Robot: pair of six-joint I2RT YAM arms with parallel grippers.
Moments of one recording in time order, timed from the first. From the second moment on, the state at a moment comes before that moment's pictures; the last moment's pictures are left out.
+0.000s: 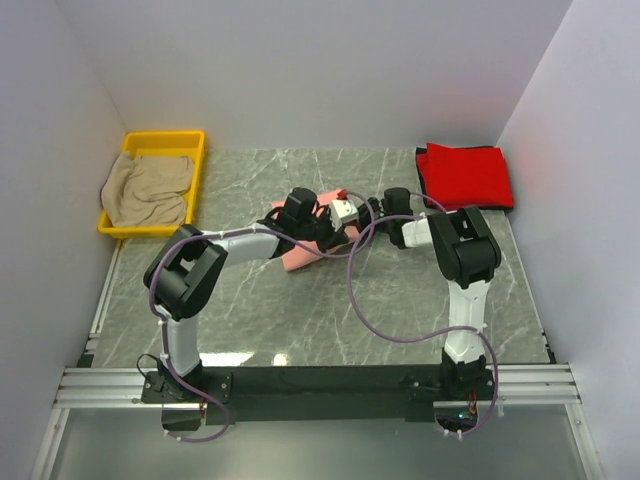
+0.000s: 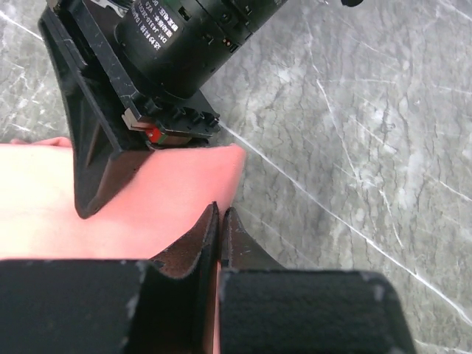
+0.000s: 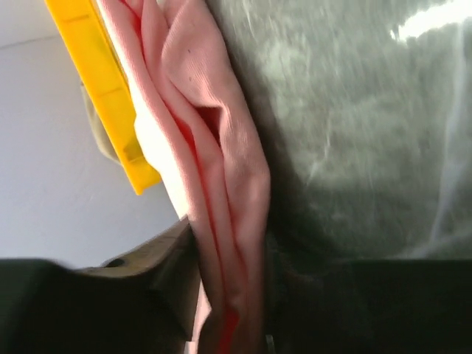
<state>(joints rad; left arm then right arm) -0.67 1.91 1.17 0.22 0.53 0.28 0.26 2.11 1.06 0.44 -0.51 1.25</state>
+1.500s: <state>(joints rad) -0.51 1.67 1.18 -0.10 0.44 0.05 -0.07 2.15 2.08 -0.64 -0.22 -0.08</state>
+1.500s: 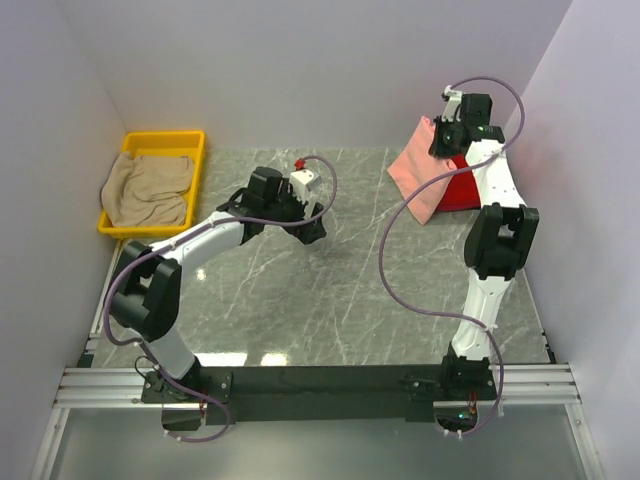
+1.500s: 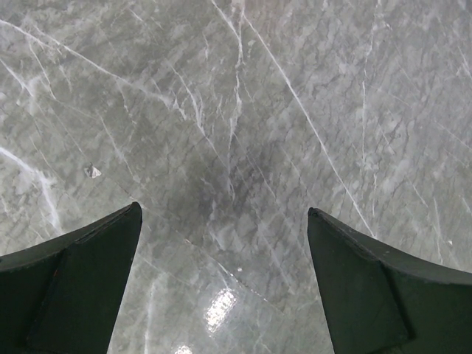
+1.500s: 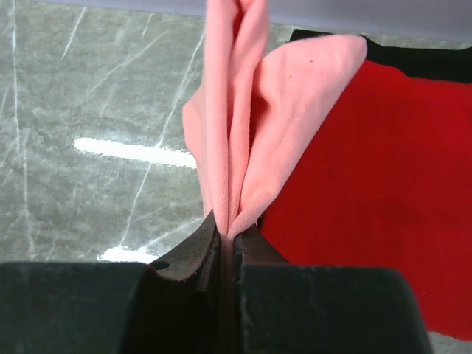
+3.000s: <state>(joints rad) -0.51 1.80 1.29 -0.15 0.47 0.07 -0.24 2.23 2.29 -0.71 -0.27 -0.09</state>
